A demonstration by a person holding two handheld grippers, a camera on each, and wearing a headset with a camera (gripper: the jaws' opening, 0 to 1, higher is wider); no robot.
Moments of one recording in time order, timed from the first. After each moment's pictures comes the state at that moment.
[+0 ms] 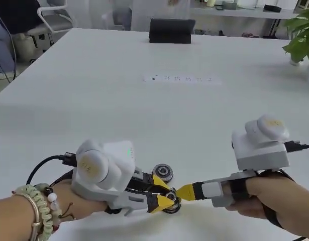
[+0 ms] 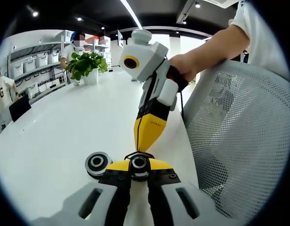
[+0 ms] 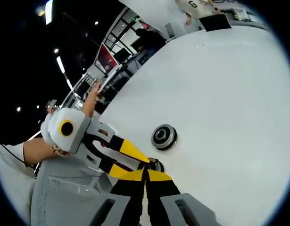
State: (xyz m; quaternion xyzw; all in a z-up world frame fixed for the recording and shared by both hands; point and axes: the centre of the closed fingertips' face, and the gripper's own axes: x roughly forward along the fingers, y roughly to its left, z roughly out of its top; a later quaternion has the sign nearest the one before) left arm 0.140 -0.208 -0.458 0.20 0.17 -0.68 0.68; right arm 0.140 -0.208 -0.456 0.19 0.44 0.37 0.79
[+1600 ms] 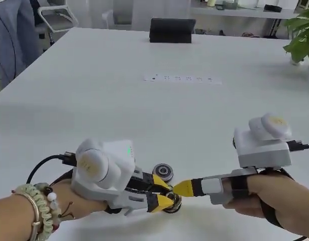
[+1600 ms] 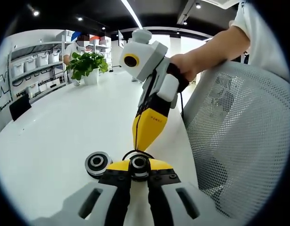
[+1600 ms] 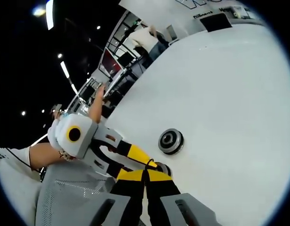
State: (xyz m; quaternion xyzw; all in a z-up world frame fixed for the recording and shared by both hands) left arm 0.140 -0.208 -0.459 0.19 0.17 -0.68 0.69; right arm 0.138 -0.198 -0.443 0.22 0.43 0.38 0.79
